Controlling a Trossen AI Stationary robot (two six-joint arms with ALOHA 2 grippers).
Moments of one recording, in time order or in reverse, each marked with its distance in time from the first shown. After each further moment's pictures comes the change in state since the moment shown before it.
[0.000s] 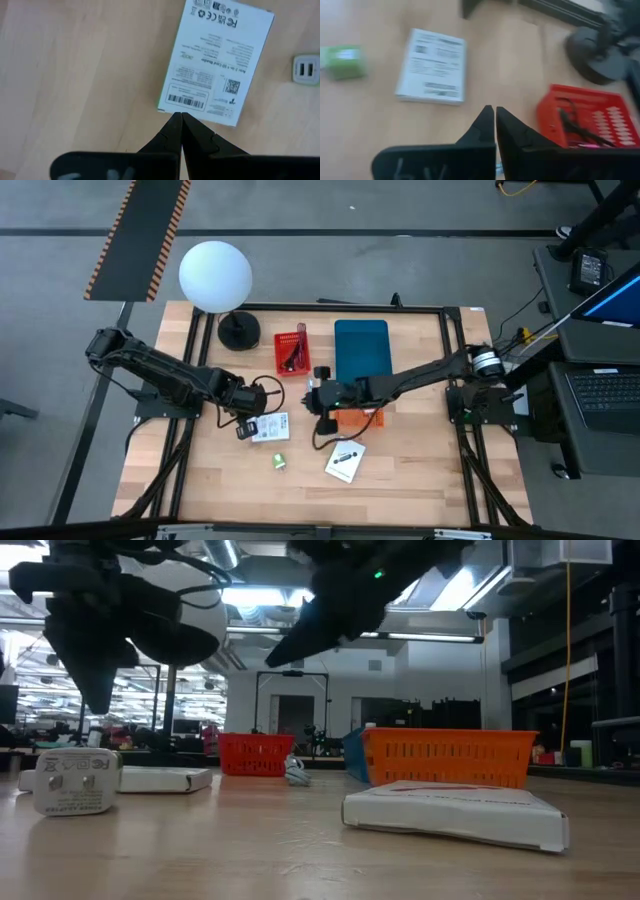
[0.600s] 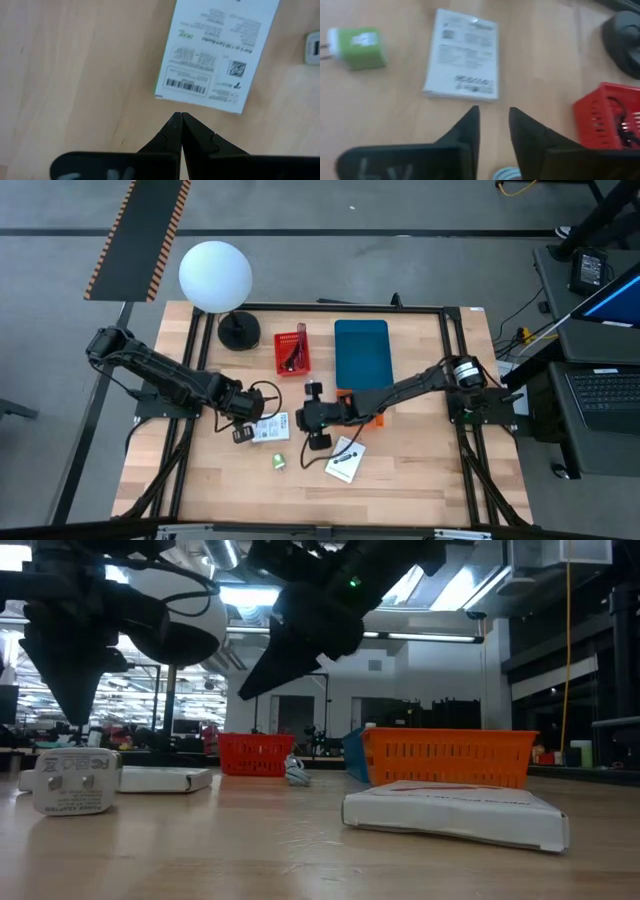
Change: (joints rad) left arm -0.052 0.000 -0.043 0.017 -0.001 -0.026; right arm 0.078 0.163 0.166 -0.131 0.053 0.060
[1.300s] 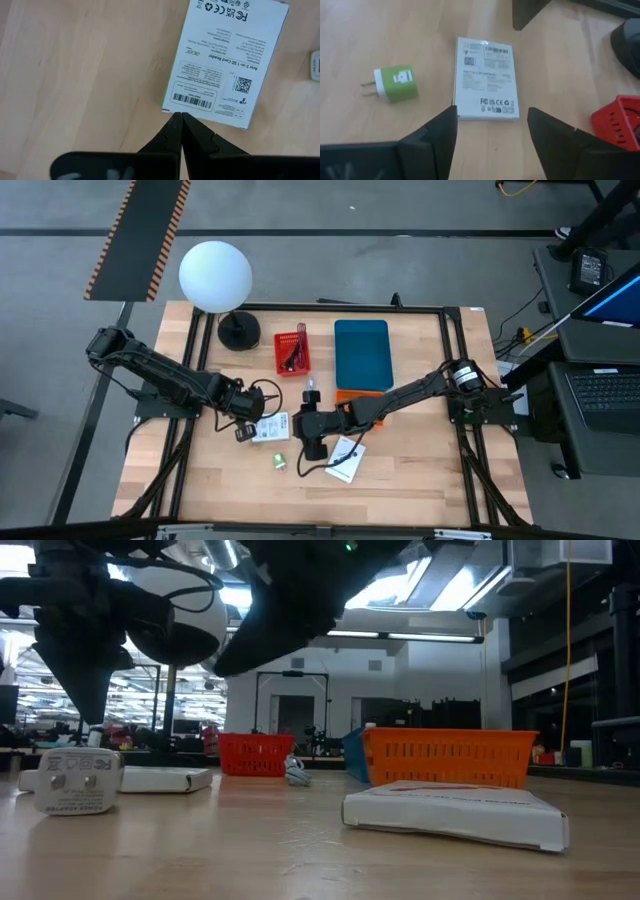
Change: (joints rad) left arm -0.001 0.000 0.000 0.020 -0.061 -0.006; right arm 0.056 0.023 0.077 -0.032 0.000 0.116
